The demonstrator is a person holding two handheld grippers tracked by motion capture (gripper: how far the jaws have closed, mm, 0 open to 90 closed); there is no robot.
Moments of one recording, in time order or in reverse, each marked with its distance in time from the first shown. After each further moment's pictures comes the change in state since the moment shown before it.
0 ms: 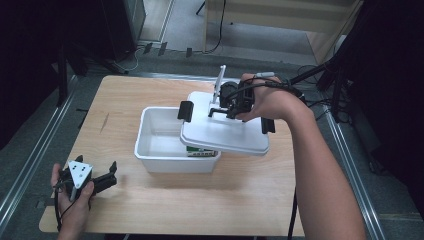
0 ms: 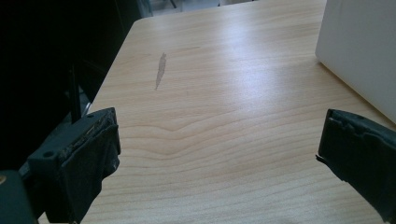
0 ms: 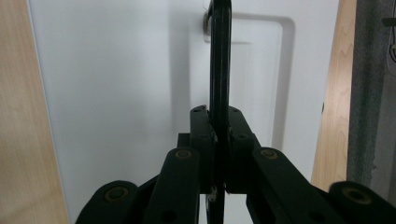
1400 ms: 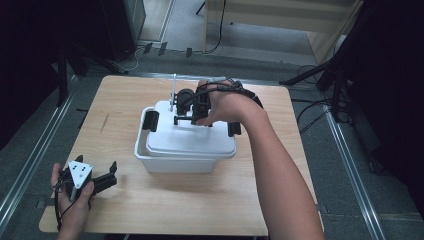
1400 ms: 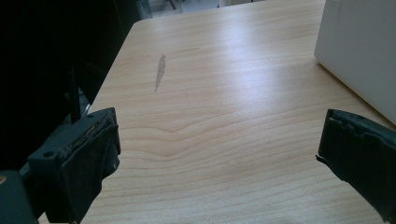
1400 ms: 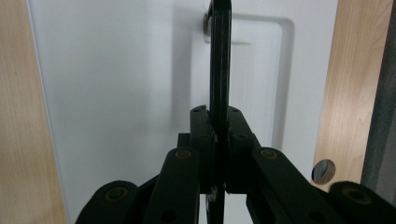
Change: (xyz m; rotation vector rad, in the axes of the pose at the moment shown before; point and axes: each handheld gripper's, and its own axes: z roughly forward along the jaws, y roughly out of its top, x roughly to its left) left arm 0.000 0.000 0.000 -0.004 -0.003 0.003; right arm 0.020 0.089 0.031 0.010 0.043 -0.072
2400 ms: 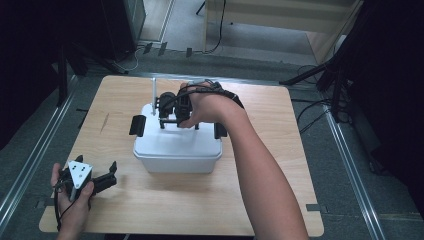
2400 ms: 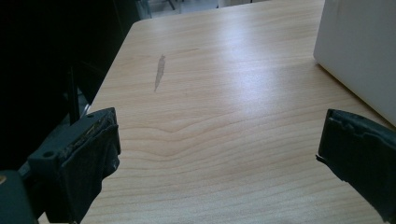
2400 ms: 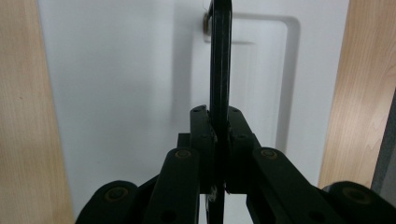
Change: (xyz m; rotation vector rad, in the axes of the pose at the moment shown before) left arm 0.000 0.000 0.000 -0.003 -0.004 -0.004; right arm 0.003 0.039 0.018 0.025 0.025 -0.032
